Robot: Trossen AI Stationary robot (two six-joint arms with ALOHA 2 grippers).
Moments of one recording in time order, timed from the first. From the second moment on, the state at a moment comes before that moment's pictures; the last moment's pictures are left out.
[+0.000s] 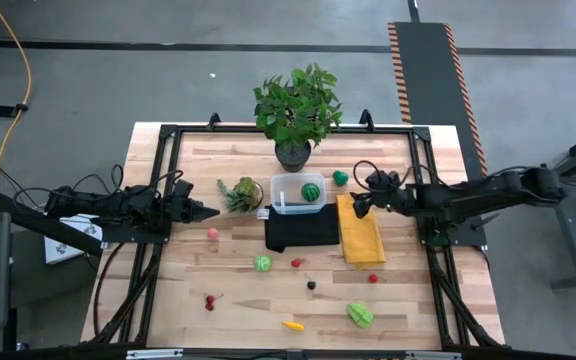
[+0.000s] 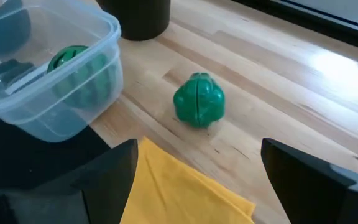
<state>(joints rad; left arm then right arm) 0.00 0.01 0.01 0.03 -0.06 -1.26 -0.06 1.03 0.36 -0.12 0.54 0.59</state>
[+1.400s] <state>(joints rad) 0.00 0.01 0.01 0.02 -0.03 -1.26 -0.26 1.21 0.36 0.13 0.33 0.42</state>
